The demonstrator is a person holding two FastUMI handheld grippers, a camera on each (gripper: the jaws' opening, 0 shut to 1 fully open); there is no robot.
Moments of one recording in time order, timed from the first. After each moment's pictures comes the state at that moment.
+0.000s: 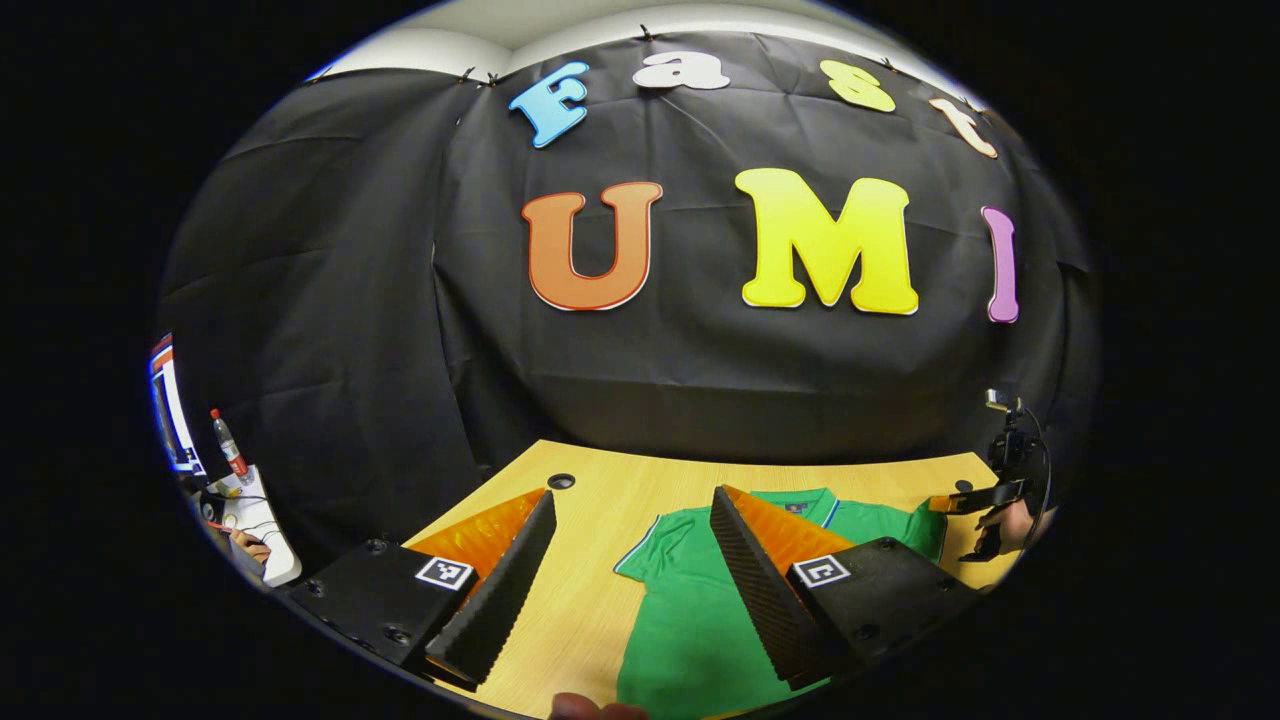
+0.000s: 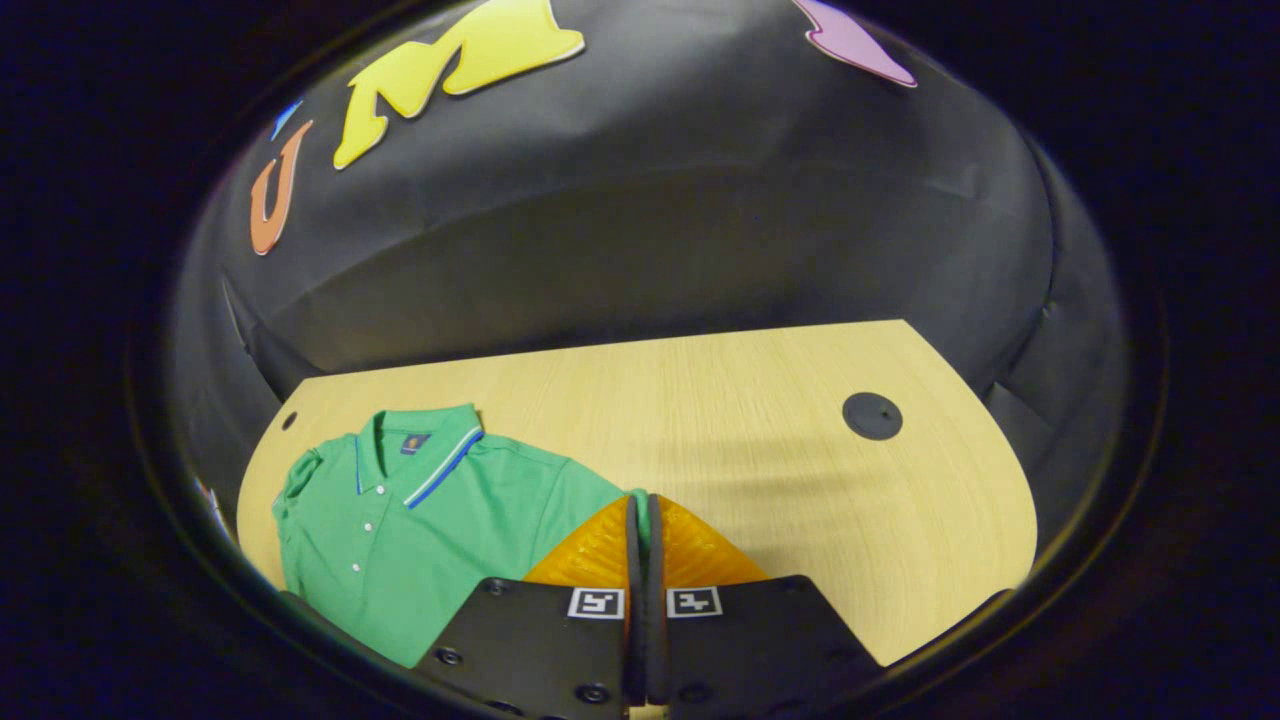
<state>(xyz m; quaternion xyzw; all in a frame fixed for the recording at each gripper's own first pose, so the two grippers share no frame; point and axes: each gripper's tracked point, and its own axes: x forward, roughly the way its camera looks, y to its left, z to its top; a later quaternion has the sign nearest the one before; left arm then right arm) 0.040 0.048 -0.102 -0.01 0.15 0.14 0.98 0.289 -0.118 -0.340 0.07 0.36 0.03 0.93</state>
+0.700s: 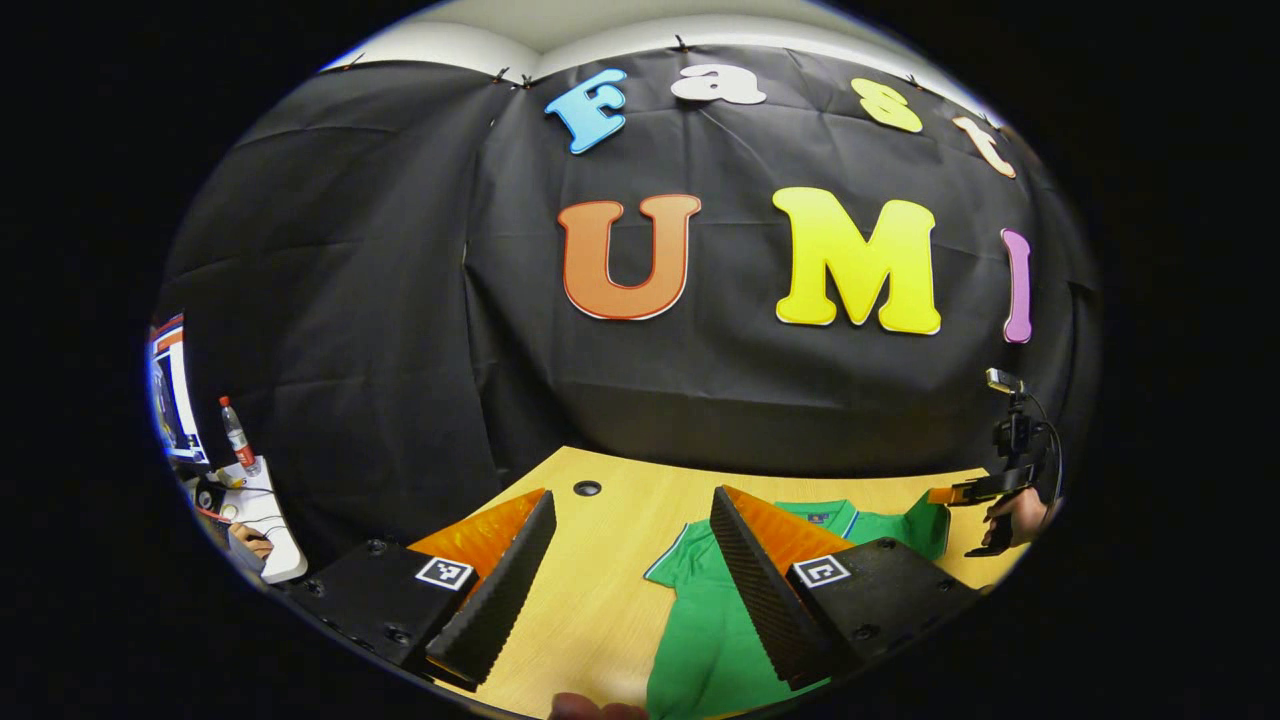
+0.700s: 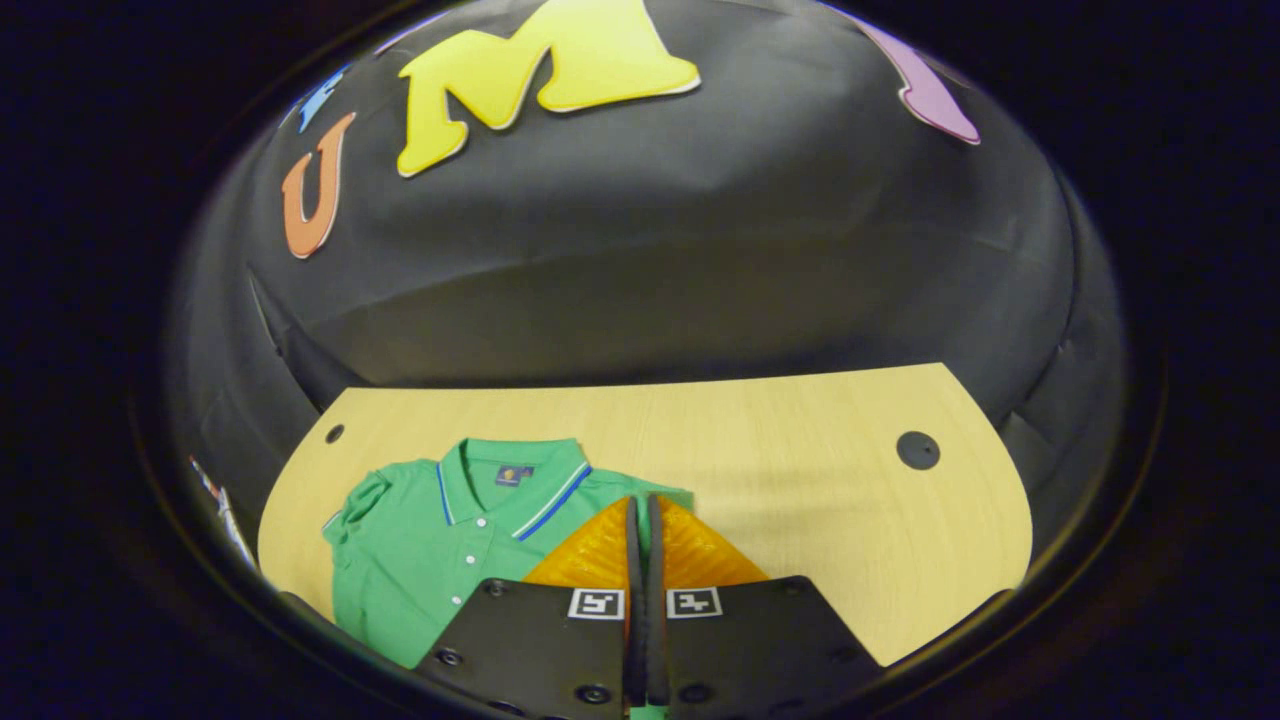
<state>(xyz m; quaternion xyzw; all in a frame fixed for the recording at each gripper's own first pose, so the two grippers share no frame) 0.022 0.091 -0.101 -0.03 0.13 0.17 0.98 0.282 -0.032 -0.291 0.04 0.36 0.07 0.93</state>
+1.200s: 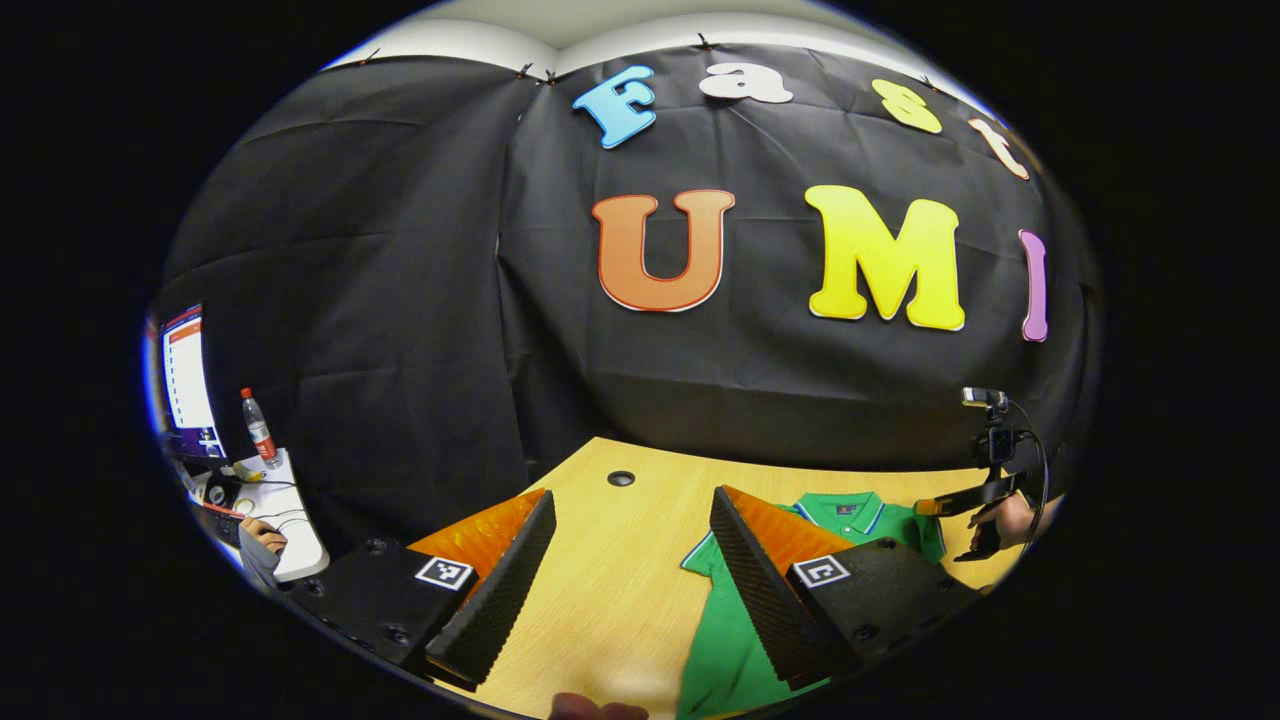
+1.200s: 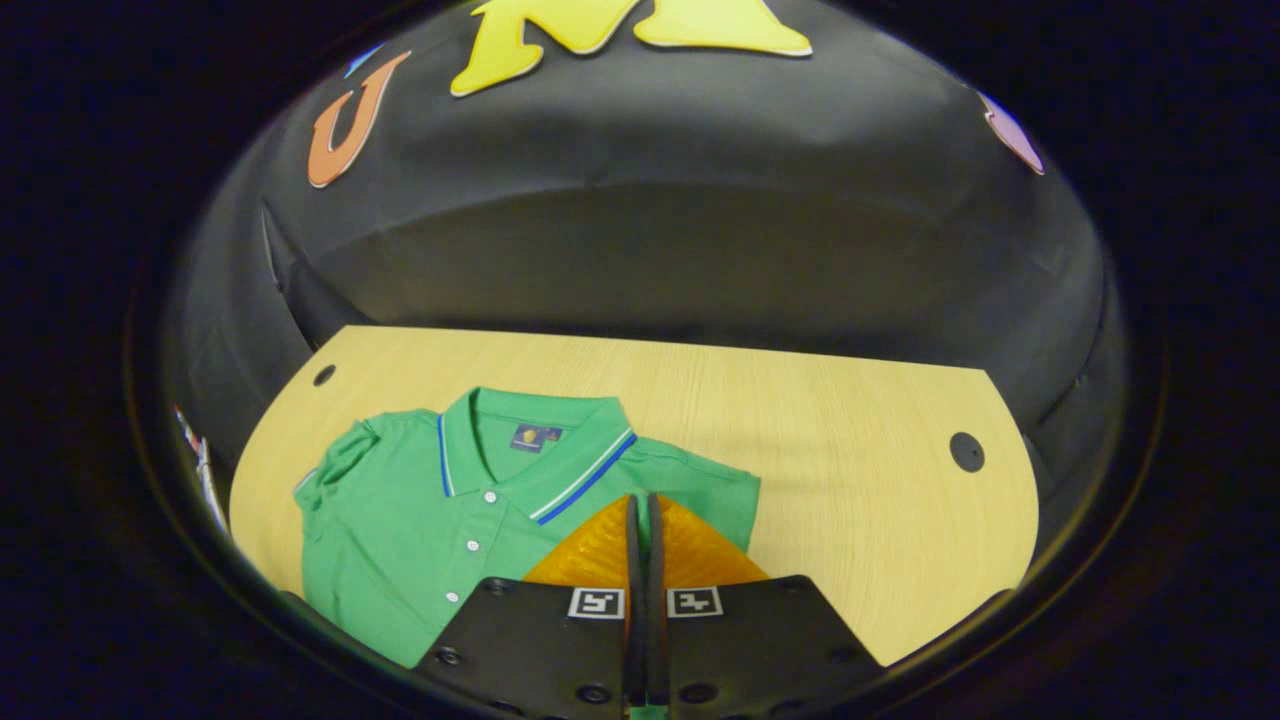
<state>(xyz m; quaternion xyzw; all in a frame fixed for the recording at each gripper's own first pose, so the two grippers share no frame) 0.000 0.119 -0.108 -0.03 0.14 0.20 0.97 0.287 0.011 -0.342 -0.02 0.40 0.09 0.91</state>
